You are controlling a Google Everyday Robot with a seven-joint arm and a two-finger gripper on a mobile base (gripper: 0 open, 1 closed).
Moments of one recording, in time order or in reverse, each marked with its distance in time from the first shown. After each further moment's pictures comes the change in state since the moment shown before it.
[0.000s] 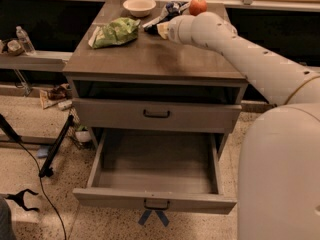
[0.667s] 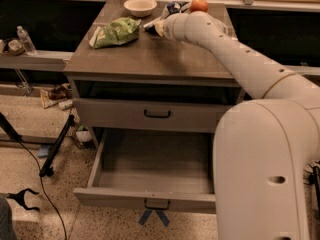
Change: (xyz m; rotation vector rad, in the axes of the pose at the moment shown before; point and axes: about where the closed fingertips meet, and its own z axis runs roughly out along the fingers) arm -0.003 -0.015 0.038 0.023 -0.009 -0.062
